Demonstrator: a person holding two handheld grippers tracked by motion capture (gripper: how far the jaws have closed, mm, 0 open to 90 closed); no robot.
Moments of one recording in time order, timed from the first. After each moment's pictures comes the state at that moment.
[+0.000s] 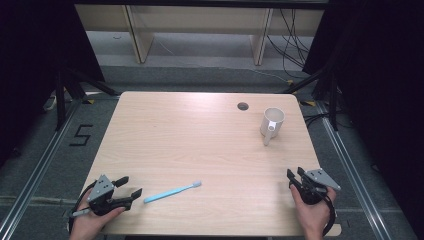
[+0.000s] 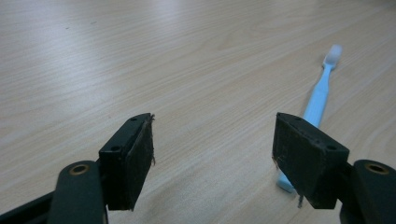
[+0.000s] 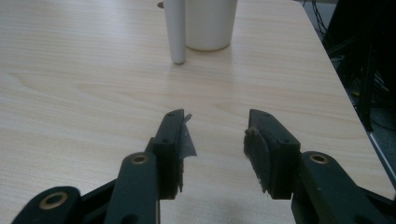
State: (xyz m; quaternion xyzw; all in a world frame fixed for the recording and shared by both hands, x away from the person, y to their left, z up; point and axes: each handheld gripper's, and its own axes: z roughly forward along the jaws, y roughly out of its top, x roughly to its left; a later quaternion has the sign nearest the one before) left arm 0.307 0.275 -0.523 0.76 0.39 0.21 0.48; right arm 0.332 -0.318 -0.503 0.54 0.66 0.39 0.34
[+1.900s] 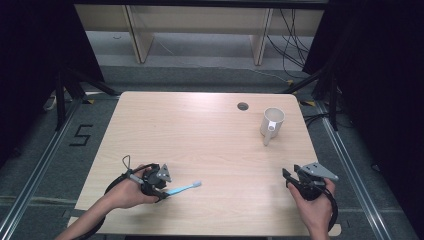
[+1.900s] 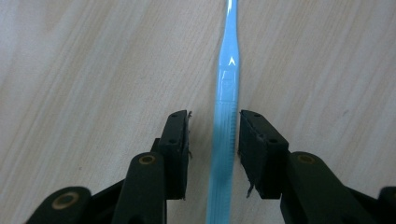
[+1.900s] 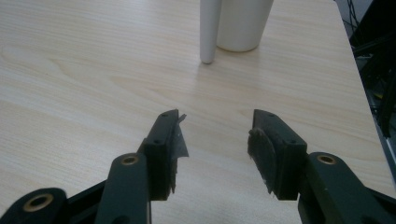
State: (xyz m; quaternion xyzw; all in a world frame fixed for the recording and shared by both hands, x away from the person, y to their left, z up) left arm 0.364 0.157 -0.481 0.96 0.20 0.06 0.19; right arm 0.334 -0.308 -0.474 0.52 0.71 0.37 0.30
